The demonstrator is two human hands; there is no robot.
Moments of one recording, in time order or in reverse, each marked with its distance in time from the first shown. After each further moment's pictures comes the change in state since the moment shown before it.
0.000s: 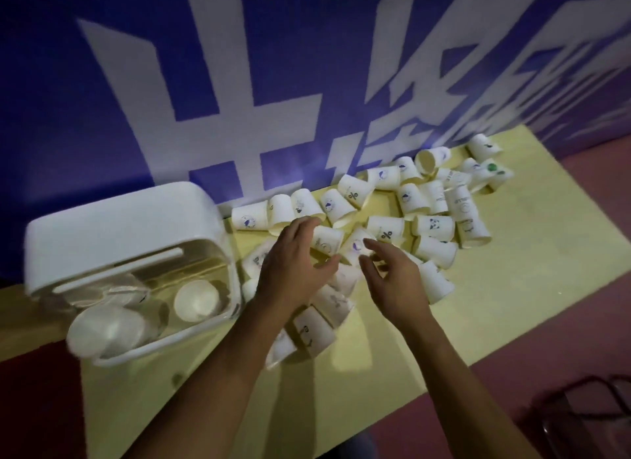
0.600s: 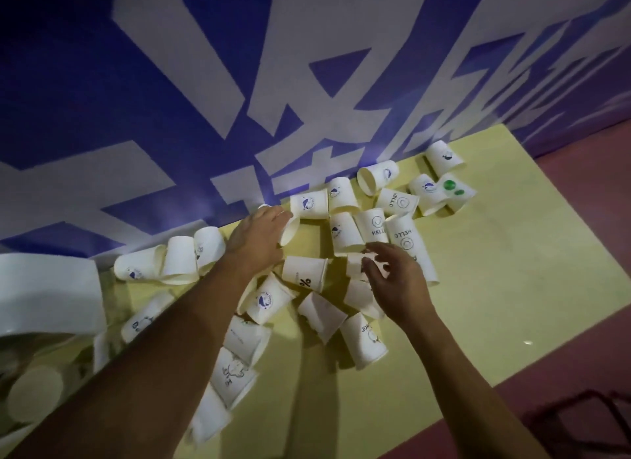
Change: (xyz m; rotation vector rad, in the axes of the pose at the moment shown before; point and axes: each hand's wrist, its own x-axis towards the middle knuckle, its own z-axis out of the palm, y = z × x) left_hand 0.215 0.036 0.156 0.541 -0.370 0.055; right_hand 0.158 0.163 -0.124 -0.005 -0.034 0.078
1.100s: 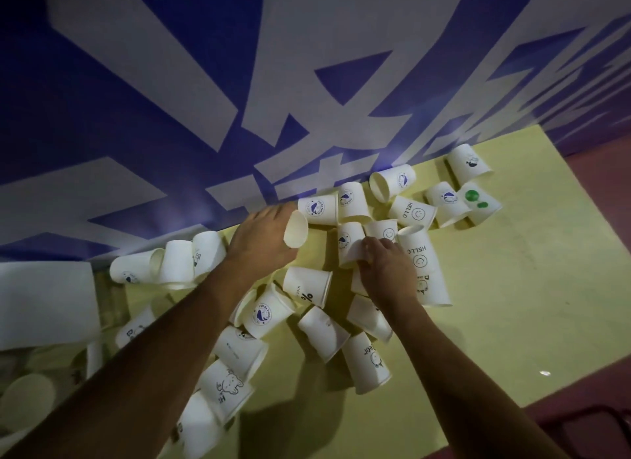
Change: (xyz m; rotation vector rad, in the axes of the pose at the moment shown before) left_hand 0.022 0.002 -0.005 -0.111 0.055 -0.039; right_hand 0.074 0.019 0.040 -0.480 -0.107 -0.053
